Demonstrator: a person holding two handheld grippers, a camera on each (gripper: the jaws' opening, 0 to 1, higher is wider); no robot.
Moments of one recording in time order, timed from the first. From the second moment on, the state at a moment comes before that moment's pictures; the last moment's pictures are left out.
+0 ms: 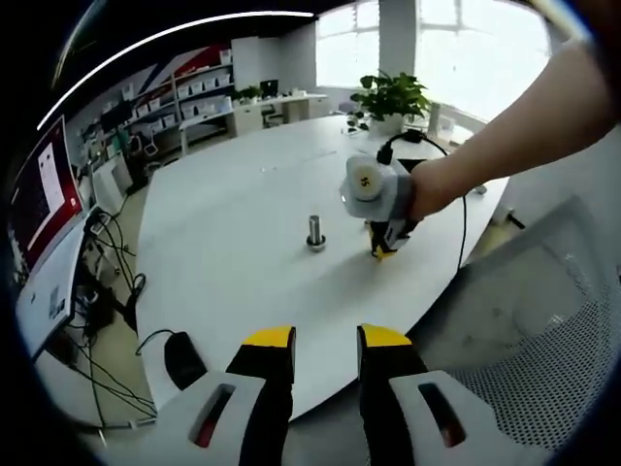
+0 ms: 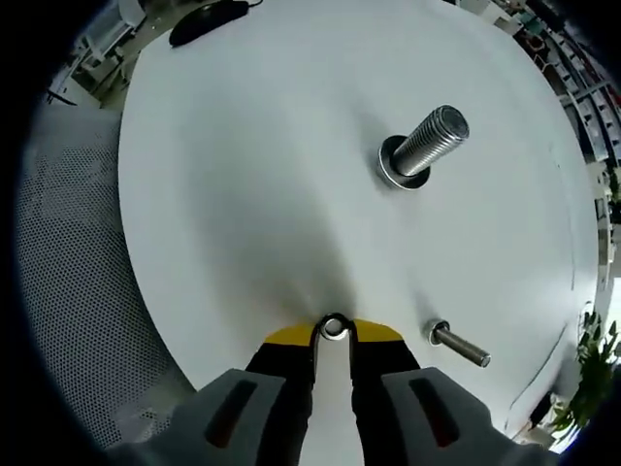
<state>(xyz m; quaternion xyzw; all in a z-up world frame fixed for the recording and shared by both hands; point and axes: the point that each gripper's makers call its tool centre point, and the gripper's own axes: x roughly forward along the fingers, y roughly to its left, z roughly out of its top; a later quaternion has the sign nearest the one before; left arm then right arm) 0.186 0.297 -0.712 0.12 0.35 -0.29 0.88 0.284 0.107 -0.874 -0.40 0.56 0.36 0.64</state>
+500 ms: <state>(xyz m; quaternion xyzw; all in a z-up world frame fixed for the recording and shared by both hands) 0.185 0.296 -0.714 0.12 0.35 -0.30 0.88 0.279 0.109 -0.864 -0.33 0.60 0.32 0.66</state>
